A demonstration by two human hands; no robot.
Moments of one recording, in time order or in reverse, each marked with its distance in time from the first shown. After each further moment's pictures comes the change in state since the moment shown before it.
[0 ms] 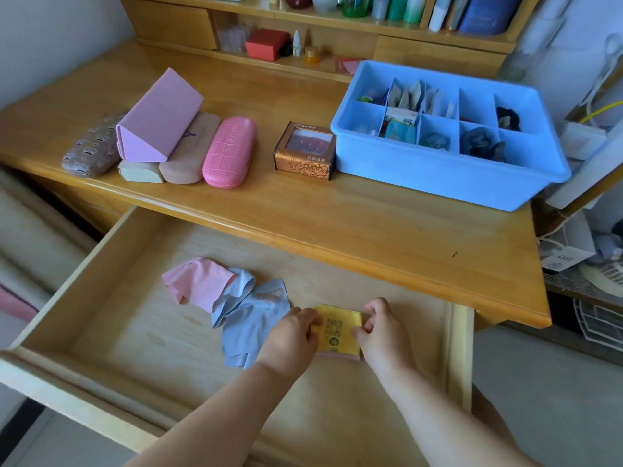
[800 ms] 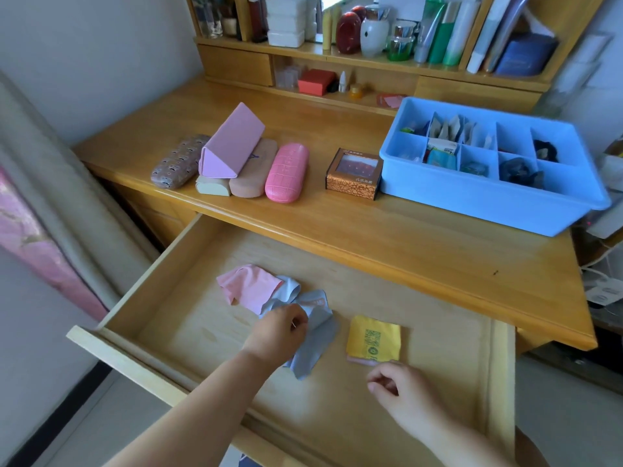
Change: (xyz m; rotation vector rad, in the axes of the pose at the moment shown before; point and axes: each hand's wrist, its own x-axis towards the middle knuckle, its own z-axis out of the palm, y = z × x) left_hand -0.018 -0.047 -0.073 0.106 0.037 -0.101; right_hand -0.063 0.003 0.002 -0.114 -0.329 -0.290
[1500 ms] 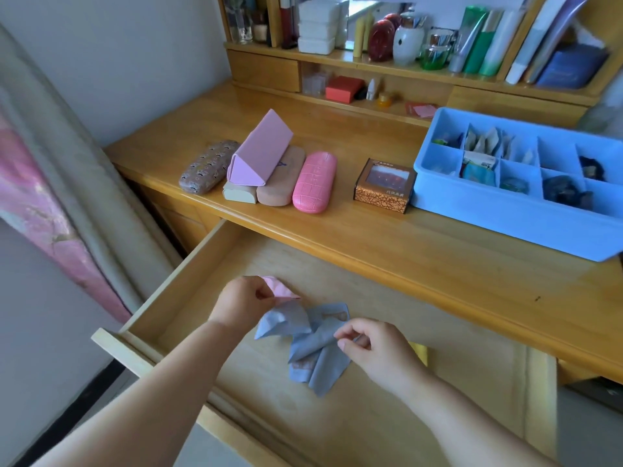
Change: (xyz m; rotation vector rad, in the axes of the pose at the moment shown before) left_hand 0.026 -0.054 -0.081 -0.062 0.207 -0.162; right_hand 0.054 -0.098 -0.014 0.147 -0.007 -0.186
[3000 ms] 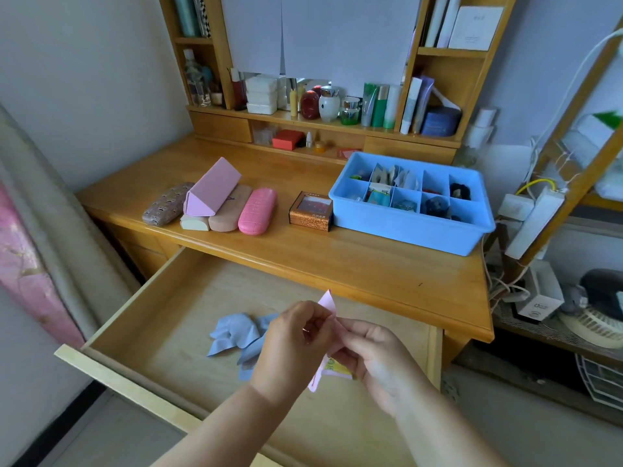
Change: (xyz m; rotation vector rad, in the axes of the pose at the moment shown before) left_hand -0.158 0.173 0.032 -0.500 0.162 0.414; right_hand -0.107 -0.013 -0.070 0.968 0.017 -0.019
